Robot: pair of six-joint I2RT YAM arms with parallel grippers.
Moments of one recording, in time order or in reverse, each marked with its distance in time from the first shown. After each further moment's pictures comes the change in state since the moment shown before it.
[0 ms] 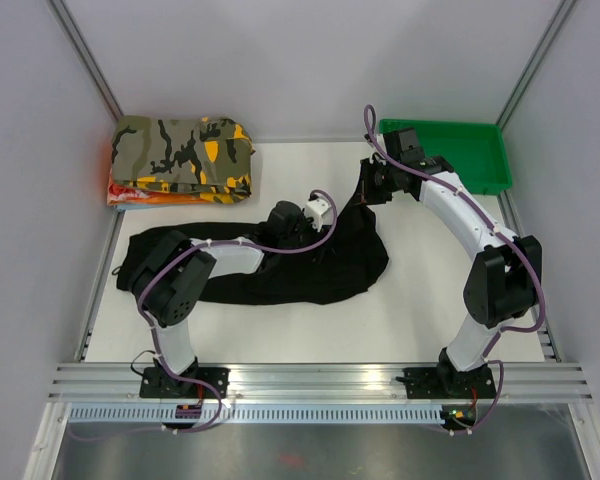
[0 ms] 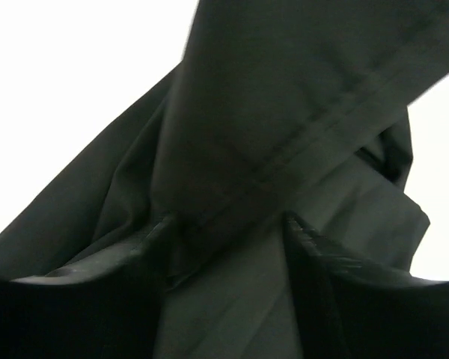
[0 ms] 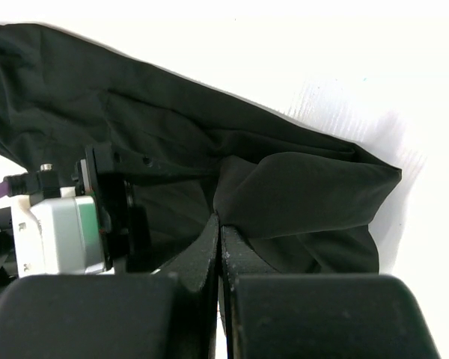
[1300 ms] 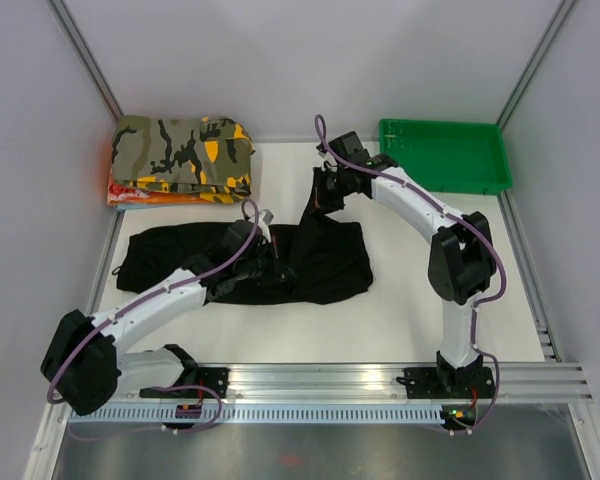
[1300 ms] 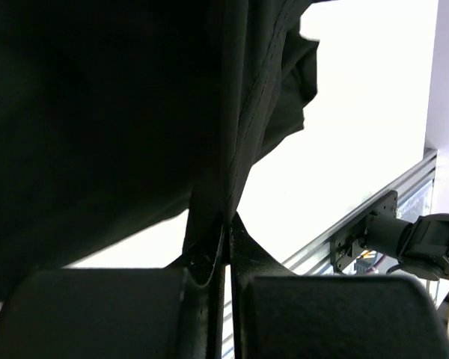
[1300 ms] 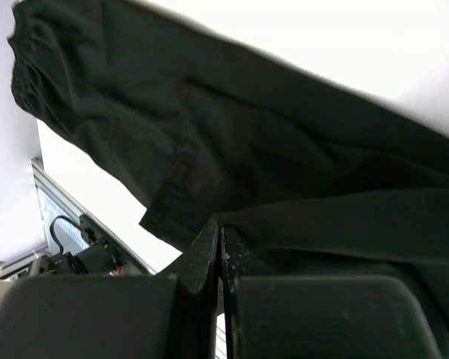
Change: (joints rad) left arm -0.001 -0.598 -0.199 -0.581 -0.138 -0.716; right arm 0.174 0.242 0.212 -0.008 -0.058 0.210
